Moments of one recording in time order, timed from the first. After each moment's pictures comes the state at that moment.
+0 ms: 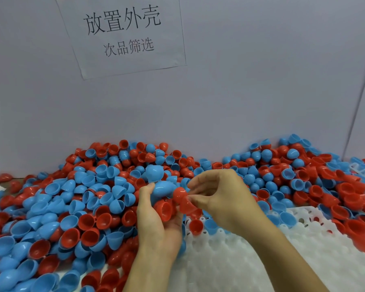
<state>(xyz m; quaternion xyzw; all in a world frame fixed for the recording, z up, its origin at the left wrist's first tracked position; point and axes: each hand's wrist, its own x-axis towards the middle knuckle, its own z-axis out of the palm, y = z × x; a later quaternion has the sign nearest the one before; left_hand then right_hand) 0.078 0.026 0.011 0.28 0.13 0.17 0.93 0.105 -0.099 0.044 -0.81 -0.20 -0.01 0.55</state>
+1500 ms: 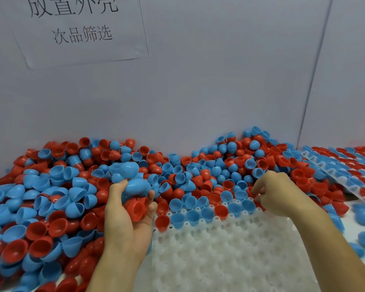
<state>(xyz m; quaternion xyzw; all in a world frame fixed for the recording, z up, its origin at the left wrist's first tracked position) 0.075 0.014 0.014 0.35 0.15 0.15 0.91 0.149 -0.254 0.016 -0.99 0.04 -0.02 0.15</state>
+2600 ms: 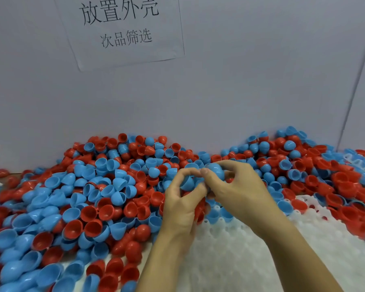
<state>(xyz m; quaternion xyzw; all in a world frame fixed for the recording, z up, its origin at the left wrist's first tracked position) 0.077 0.008 0.001 0.53 -0.04 0.10 0.84 0.087 -0.109 0.049 -0.80 -0.14 -0.07 0.58</state>
